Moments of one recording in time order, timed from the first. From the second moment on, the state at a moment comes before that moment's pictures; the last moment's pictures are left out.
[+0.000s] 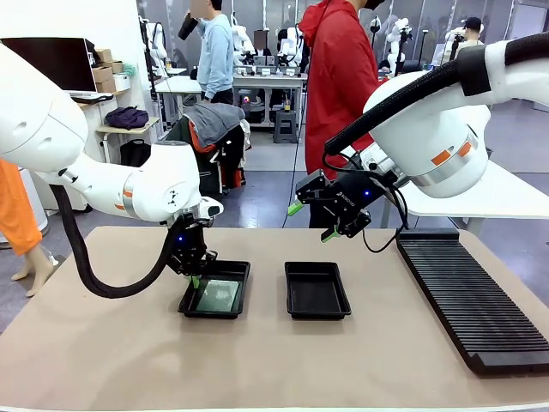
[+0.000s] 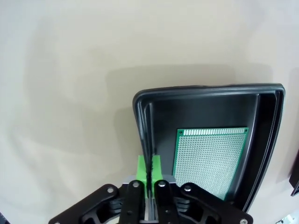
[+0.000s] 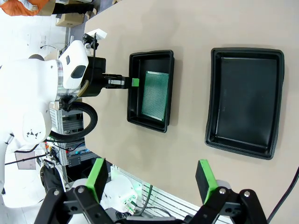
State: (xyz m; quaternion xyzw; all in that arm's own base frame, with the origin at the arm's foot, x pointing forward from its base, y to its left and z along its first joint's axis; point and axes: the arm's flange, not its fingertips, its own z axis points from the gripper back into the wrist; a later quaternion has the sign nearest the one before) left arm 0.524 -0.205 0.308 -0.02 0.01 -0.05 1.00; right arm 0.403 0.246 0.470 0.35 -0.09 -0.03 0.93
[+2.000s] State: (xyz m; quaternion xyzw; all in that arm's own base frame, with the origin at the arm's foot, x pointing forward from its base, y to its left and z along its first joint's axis) left arm 0.516 -0.111 0.320 -0.17 -0.02 -0.05 0.98; right arm 0.403 0.246 0.470 0.35 -0.09 -0.03 0.93
